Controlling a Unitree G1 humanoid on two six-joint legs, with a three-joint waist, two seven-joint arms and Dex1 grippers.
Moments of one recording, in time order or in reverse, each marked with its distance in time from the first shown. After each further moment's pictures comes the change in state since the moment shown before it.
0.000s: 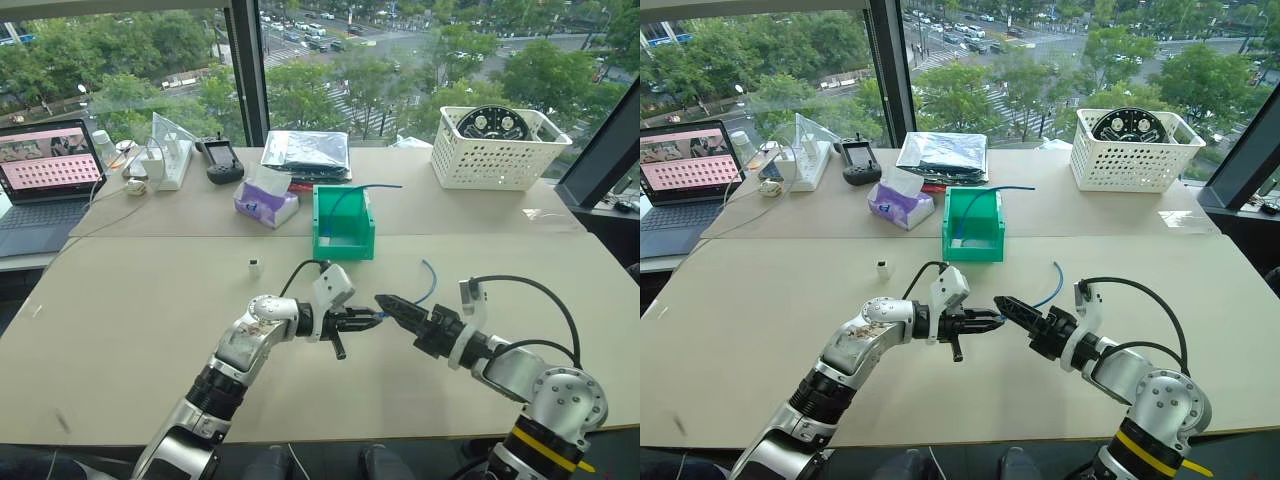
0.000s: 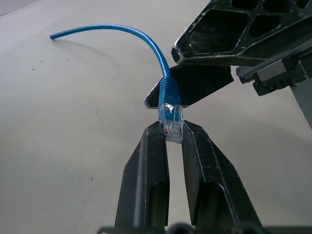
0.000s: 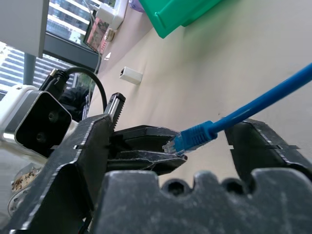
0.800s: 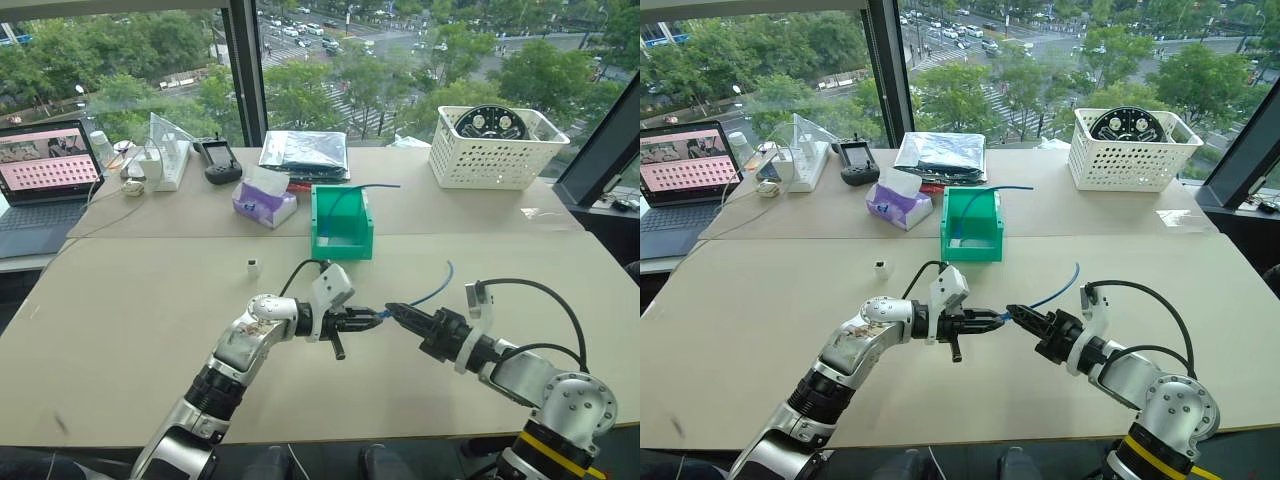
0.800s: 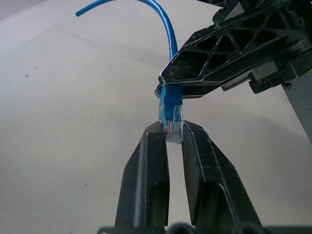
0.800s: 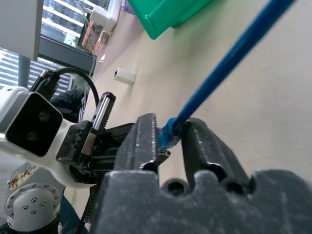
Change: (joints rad) left arm 0.000 0.000 0.000 -0.008 -0.004 -0.004 -0.001; right arm 0.027 -0.051 0.029 0.001 0.091 0.013 -0.045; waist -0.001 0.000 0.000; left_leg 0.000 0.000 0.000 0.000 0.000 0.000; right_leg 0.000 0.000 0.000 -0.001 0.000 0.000
